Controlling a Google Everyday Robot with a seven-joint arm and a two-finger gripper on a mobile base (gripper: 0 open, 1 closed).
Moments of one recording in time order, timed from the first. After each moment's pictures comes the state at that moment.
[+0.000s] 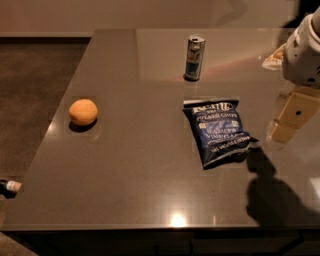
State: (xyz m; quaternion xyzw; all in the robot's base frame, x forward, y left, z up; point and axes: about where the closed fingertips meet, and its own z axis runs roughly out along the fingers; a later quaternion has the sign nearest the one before) arm 0.438 -0.217 0.976 -0.60 0.78 -0.03 0.16
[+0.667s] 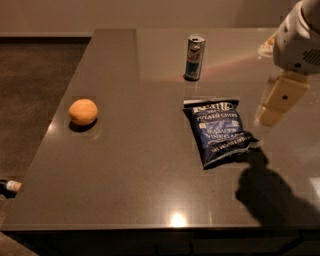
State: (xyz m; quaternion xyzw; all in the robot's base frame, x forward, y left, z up) arm 0.465 -0.211 0.986 -0.59 0.79 -0.05 0.18
